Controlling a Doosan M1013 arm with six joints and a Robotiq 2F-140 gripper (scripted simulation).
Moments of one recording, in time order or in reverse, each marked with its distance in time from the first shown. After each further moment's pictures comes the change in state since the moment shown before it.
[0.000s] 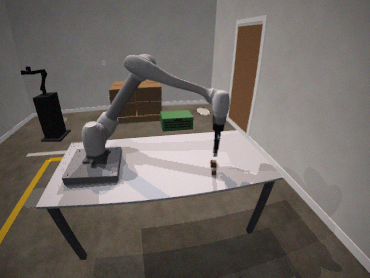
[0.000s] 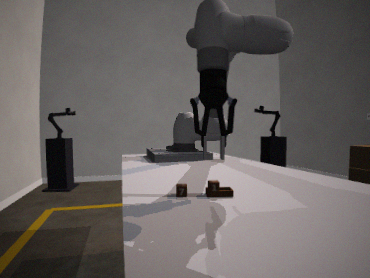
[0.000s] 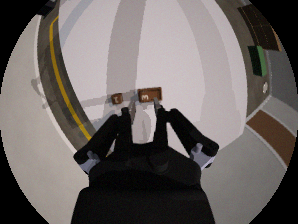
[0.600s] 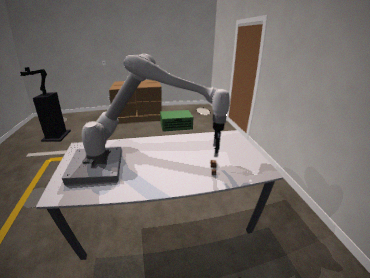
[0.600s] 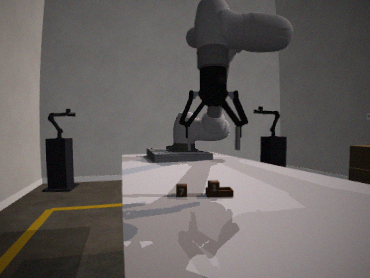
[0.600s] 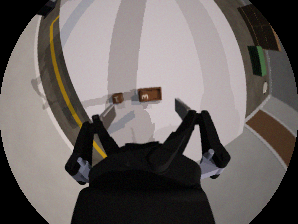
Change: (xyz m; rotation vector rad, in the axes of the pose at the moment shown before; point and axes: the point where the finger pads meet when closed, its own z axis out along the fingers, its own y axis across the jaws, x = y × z) arm 0.000 0.000 -0.007 0.000 0.000 0.000
